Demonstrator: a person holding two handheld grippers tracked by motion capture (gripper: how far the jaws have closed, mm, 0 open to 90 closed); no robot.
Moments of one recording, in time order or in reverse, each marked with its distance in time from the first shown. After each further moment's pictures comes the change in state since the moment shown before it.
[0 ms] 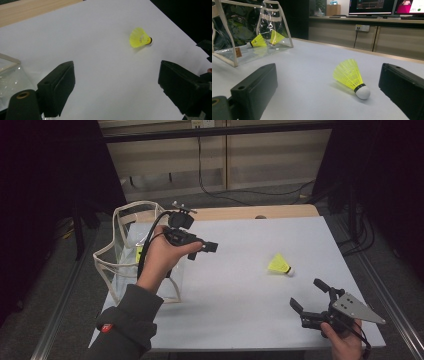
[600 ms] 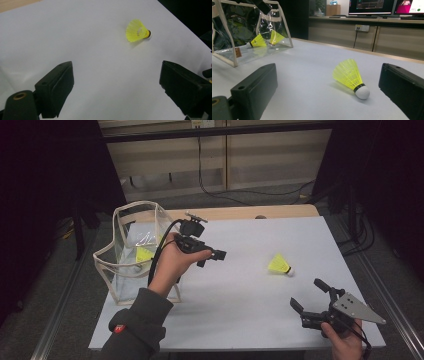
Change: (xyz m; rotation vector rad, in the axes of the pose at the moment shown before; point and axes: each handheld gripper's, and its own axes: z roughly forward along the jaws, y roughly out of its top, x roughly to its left) left arm -0.006 -0.010 0.032 0.027 -0.027 0.020; right arm -0.001 0.000 0.000 -0.001 -0.001 -0.001
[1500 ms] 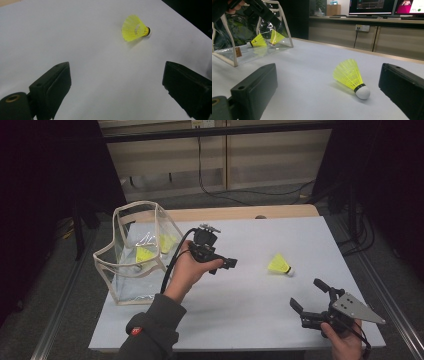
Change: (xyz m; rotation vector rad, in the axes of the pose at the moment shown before) left arm -0.009 -0.011 0.042 -0.012 -0.017 0.057; right arm 0.000 0.000 0.000 0.001 0.001 -0.006
